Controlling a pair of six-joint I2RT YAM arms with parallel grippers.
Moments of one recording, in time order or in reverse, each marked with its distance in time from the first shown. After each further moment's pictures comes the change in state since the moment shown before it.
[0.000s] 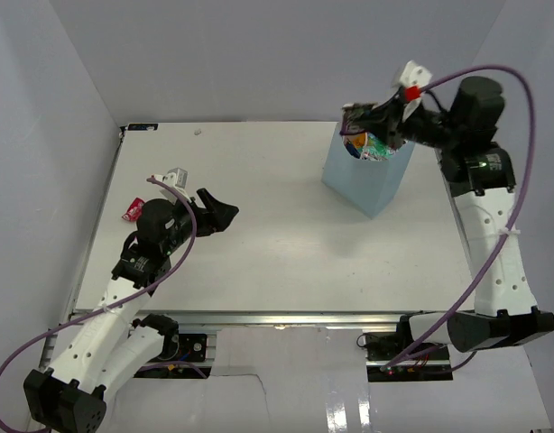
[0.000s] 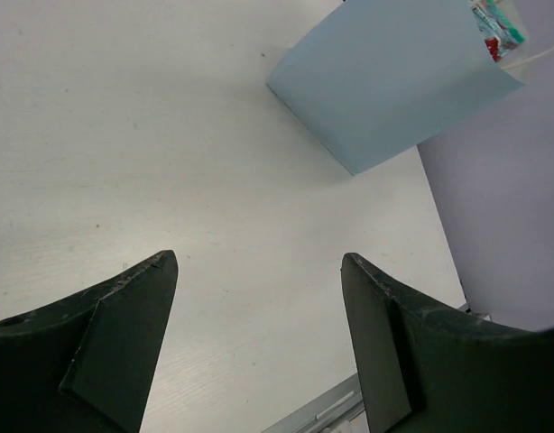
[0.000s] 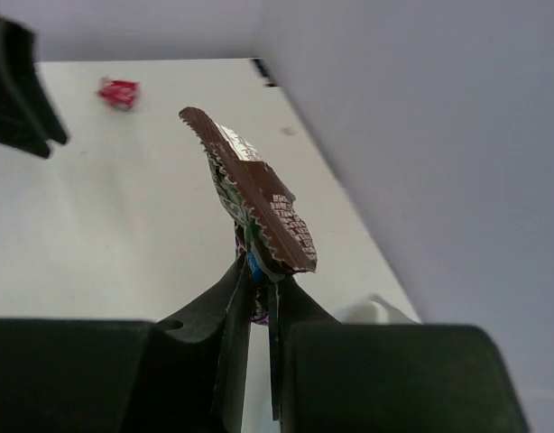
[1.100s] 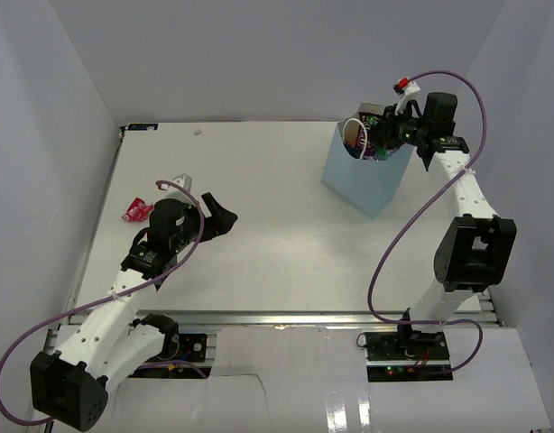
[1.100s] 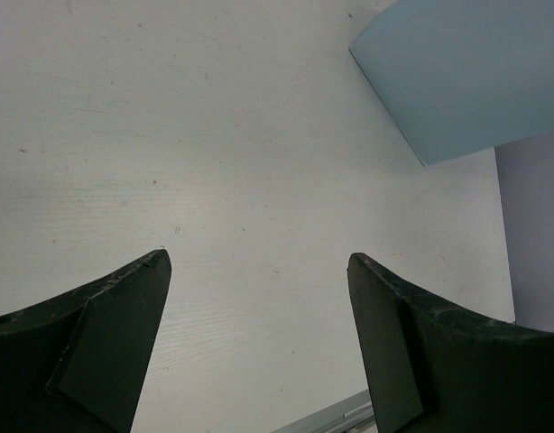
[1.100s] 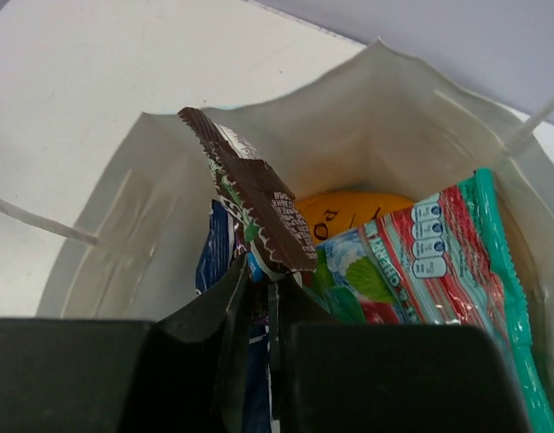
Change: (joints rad) left arm 0.000 0.082 -0.043 -0.054 -0.097 -0.015; right arm -0.240 0.402 -0.108 0.254 0.201 0.378
